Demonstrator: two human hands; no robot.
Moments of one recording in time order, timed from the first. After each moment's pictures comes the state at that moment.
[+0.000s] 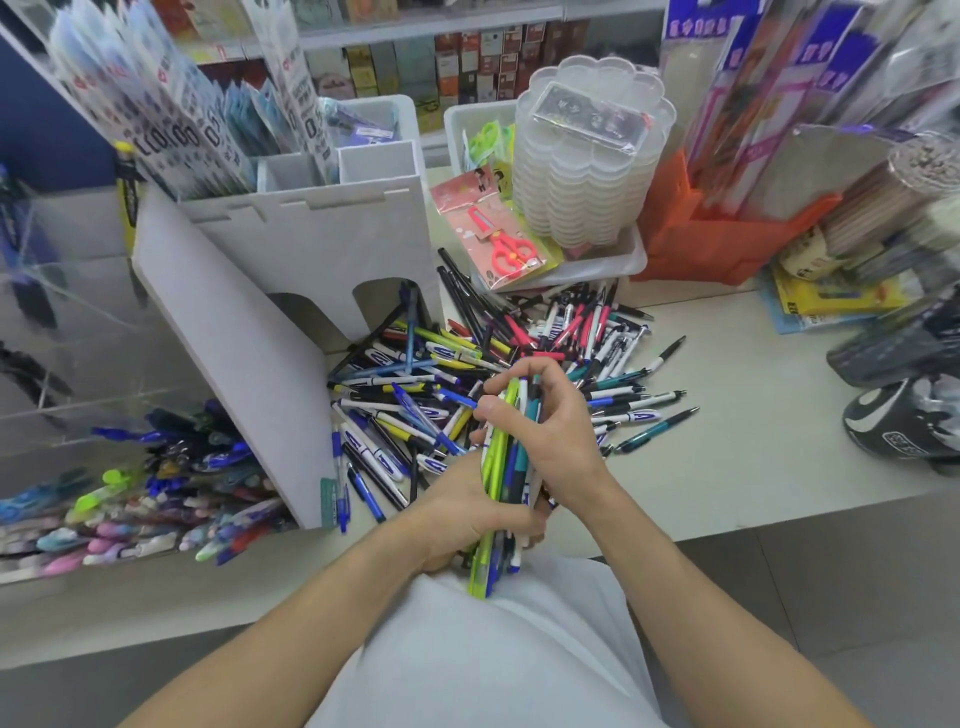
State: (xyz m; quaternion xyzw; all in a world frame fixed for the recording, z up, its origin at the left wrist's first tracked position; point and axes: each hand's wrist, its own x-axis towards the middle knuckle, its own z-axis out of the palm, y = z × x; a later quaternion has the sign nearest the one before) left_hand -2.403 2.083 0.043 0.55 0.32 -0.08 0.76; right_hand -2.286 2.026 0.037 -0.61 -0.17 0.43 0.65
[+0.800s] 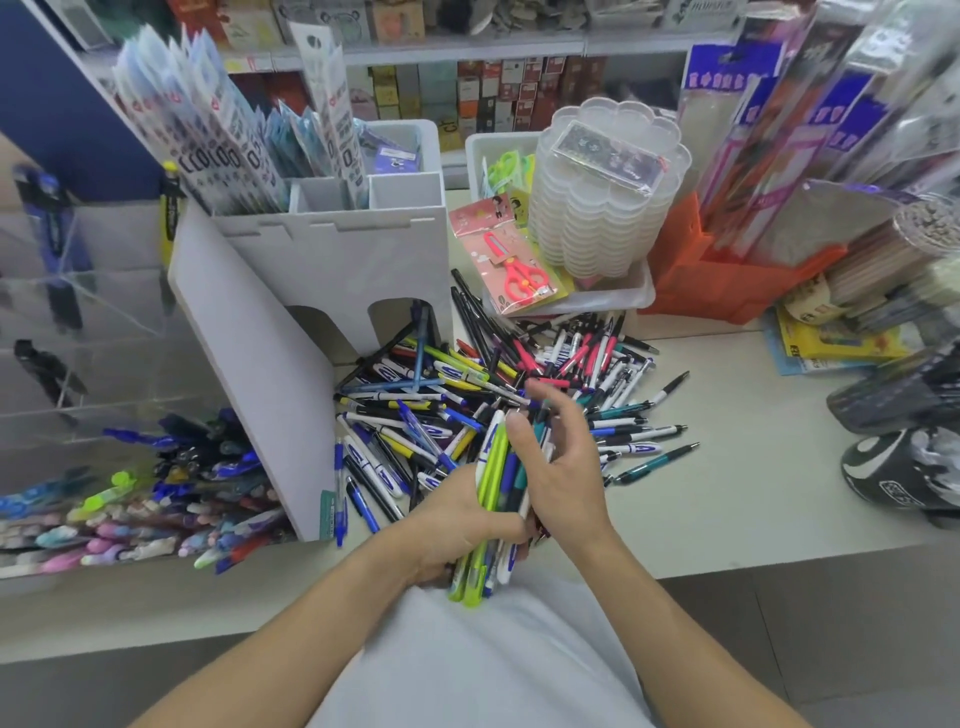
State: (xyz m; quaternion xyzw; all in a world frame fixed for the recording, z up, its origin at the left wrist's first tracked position) left_hand -2.402 2.091 0.039 0.54 0.33 -0.07 0.77; right_hand -2.293 2.018 0.031 -0.71 -0.23 0.32 0.58
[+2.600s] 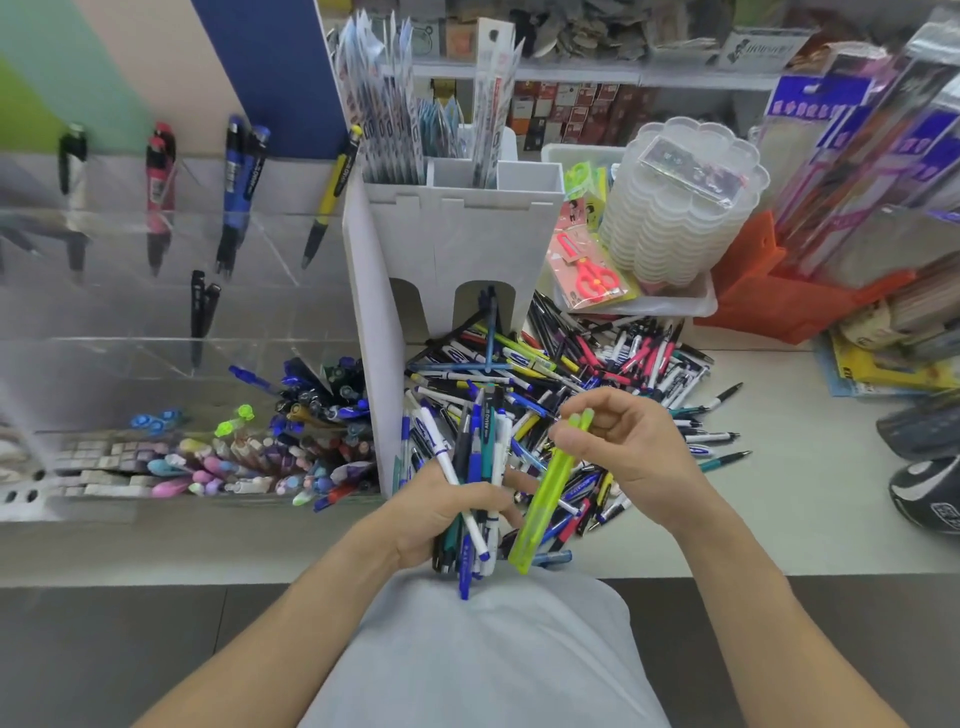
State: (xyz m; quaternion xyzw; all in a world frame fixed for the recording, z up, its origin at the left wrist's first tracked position) left_hand -2.498 2.120 0.043 0.45 0.33 0.02 0.83; right_hand -2.302 2.022 0.079 -0.63 -0.27 0.50 0.53
